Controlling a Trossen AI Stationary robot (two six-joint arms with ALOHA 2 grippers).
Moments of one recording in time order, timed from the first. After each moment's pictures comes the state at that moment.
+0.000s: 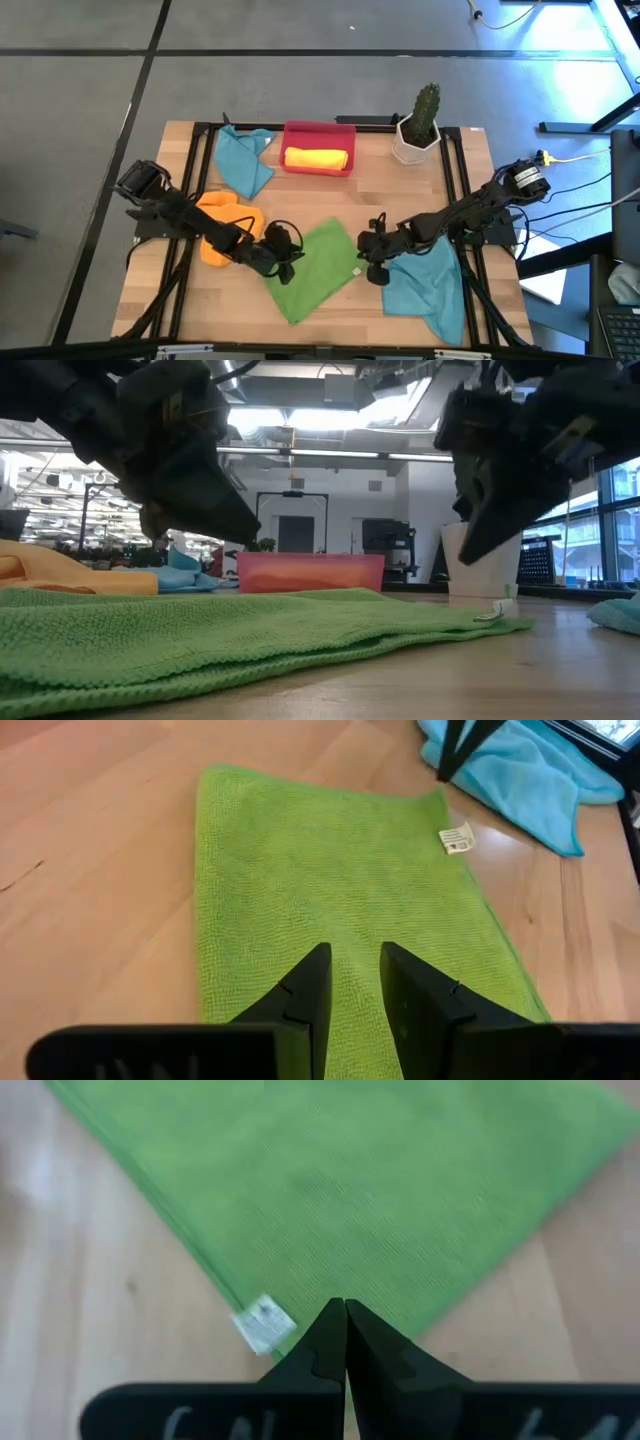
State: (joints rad) left arm -0.48 1.63 0.66 0.28 -0.56 -0.83; right arm 0.37 1.56 0.75 -0.09 0.11 0.47
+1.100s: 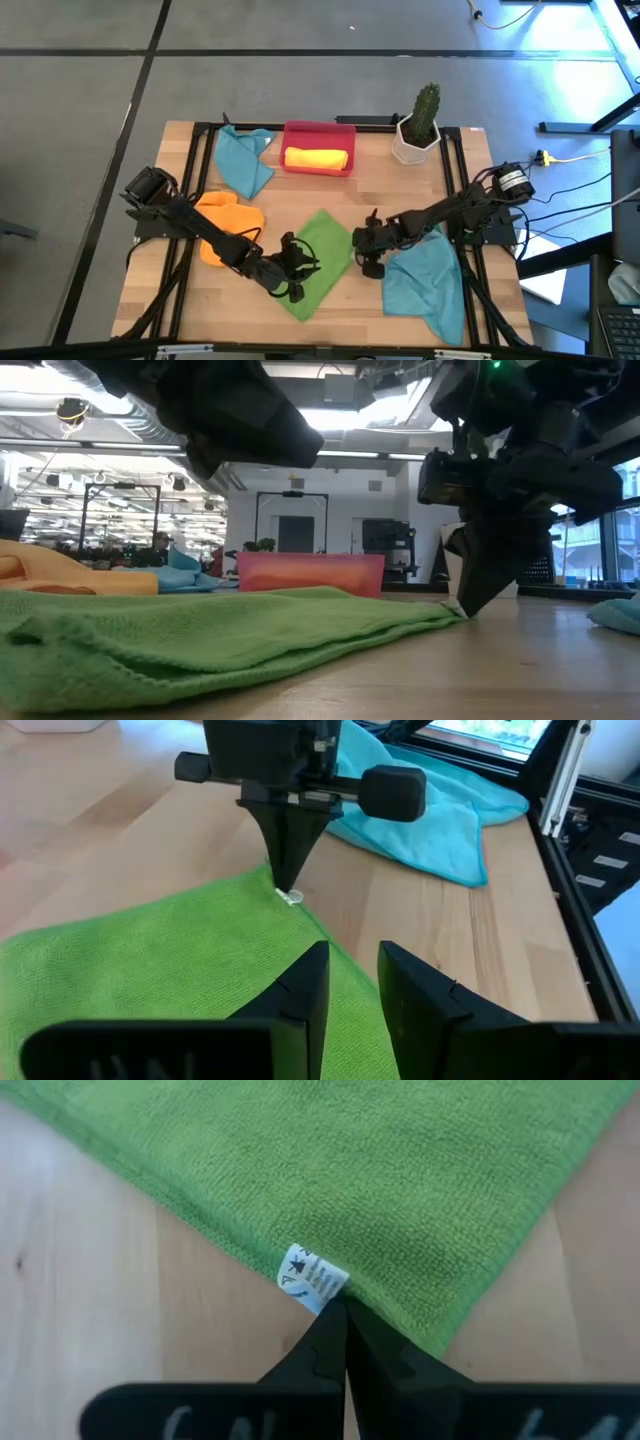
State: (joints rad) left arm -0.54 1.72 0.89 0.29 -0.62 -0.55; right arm 0.27 1.69 0.76 -0.12 0.02 0.41
